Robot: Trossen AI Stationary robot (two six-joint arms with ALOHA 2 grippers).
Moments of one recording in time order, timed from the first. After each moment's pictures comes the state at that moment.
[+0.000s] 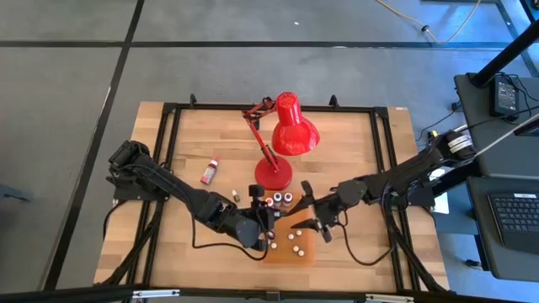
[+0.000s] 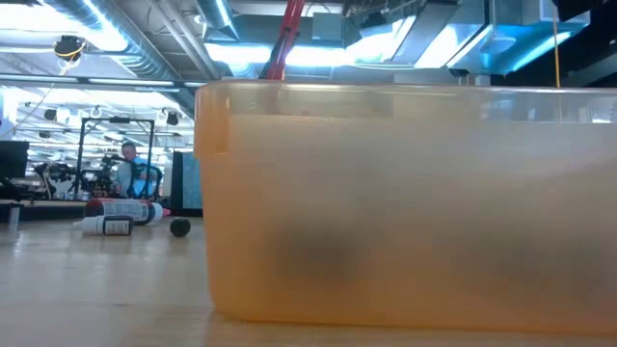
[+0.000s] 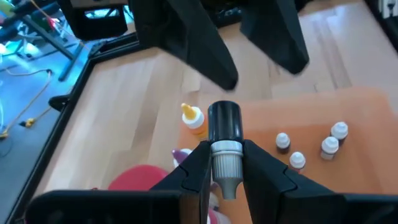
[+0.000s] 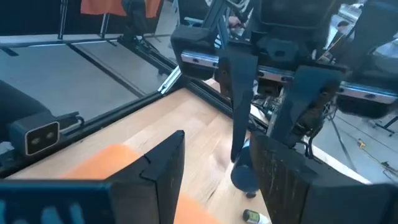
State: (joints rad) left arm -0.48 1.75 1.45 -0.44 -0.66 -0.13; right arm 0.39 1.39 0.70 0.55 0.01 -0.43
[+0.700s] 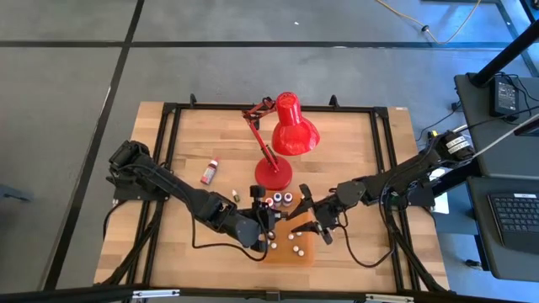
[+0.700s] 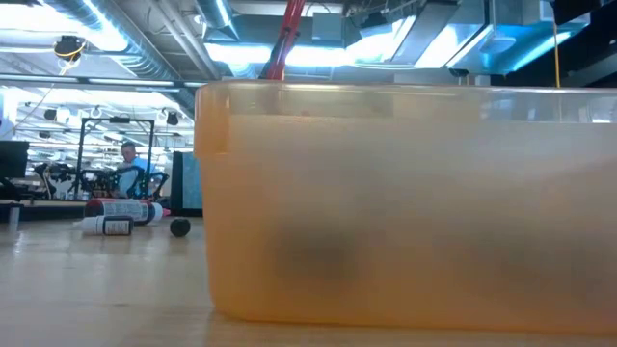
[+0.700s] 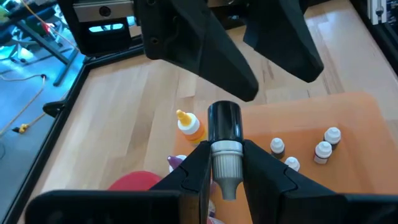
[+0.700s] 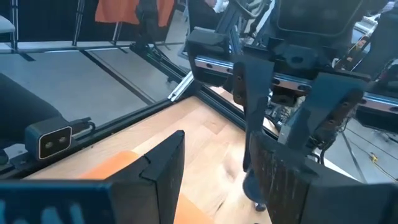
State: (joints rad) left arm -0.48 1.75 1.45 -0.41 -0.64 -0.11; right arm 0.39 1.42 0.70 0.60 -0.05 -0.45
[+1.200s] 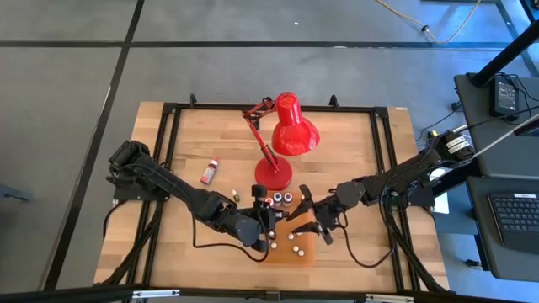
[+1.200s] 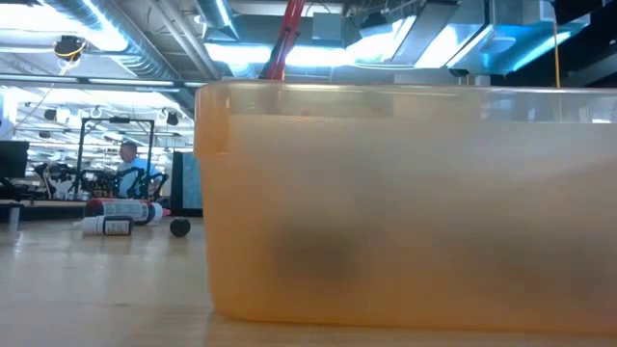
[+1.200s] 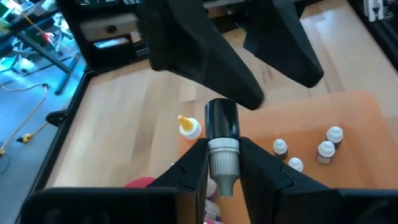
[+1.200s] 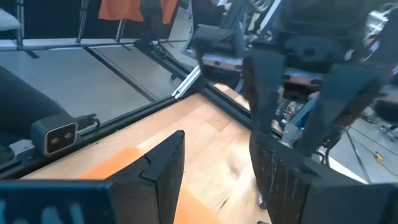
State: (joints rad) left arm -0.48 1.75 1.45 -0.39 -0.64 -0.04; right arm 0.39 1.42 0.70 0.58 -0.05 -0.45
